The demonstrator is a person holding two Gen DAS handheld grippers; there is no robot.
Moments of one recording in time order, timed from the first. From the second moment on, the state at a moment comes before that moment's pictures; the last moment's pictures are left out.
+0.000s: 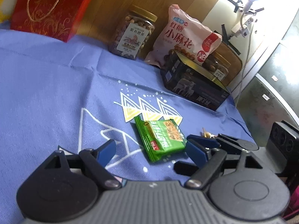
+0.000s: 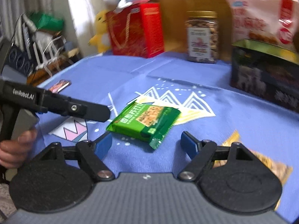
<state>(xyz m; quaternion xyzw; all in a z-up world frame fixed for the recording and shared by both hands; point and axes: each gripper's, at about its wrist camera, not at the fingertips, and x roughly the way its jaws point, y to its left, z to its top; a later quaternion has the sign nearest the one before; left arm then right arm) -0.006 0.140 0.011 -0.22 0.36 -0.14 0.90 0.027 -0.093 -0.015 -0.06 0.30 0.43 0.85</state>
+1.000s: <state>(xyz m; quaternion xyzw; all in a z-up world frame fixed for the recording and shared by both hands) 0.221 -0.043 0.078 -0.04 0.31 -0.22 0.92 0.179 -0.200 0.041 -0.02 0.19 0.23 0.95</state>
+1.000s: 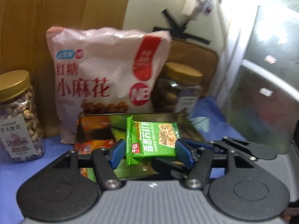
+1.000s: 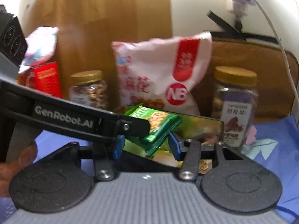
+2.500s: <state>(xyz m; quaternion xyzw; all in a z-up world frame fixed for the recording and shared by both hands) 0.105 -0.030 0.084 -0.04 0.35 -0.27 0.90 0.053 -0.209 0.041 -0.04 0.14 0.24 0.96</state>
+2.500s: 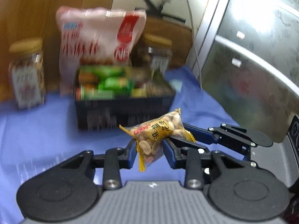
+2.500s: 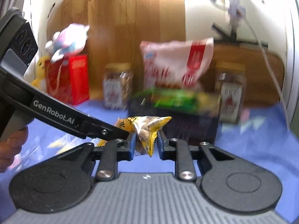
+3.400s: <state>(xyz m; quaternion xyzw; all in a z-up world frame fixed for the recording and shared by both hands) 0.192 -0.042 0.086 -0.01 0.34 -0.14 0.93 0.147 -0.241 0.052 0.03 0.13 0.18 0.98</state>
